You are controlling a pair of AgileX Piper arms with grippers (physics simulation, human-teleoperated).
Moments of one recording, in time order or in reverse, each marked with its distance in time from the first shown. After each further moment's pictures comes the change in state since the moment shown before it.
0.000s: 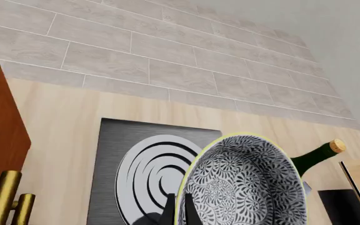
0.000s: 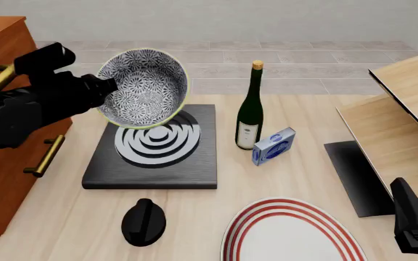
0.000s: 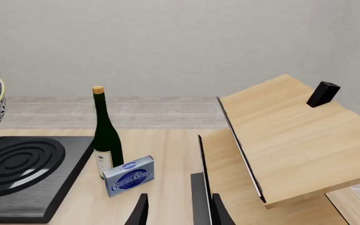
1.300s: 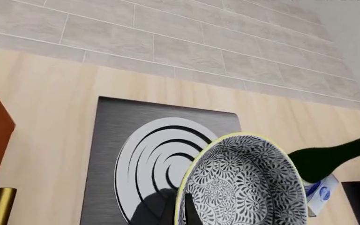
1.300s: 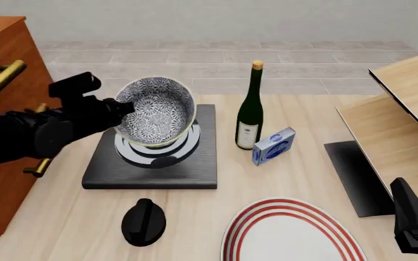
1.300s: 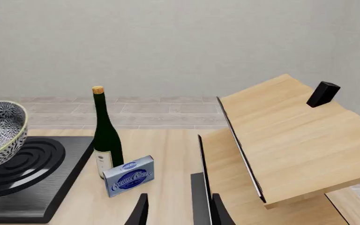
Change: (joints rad) left arm -0.008 0.191 0.039 -0.137 0.000; right arm 0.000 0.000 0.000 0.000 0.000
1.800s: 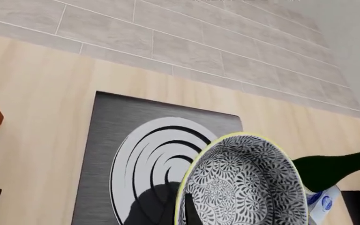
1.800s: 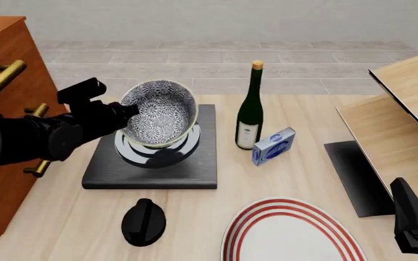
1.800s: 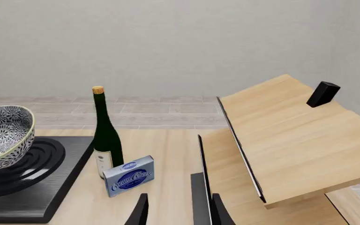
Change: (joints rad) left arm -0.001 0.082 -0.006 -0.072 -0.049; right arm 0.000 0.000 0.000 0.000 0.000
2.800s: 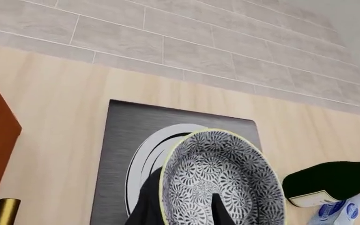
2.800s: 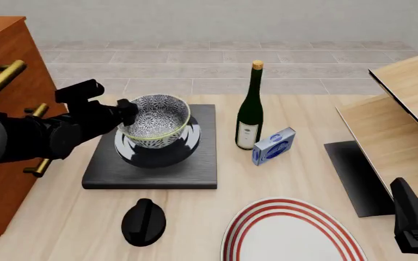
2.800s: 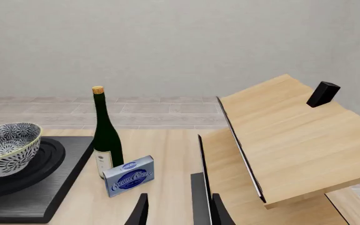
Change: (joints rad) left arm 0.039 0.044 -0.011 -0.036 0.085; right arm 0.000 0.000 0.000 0.000 0.000
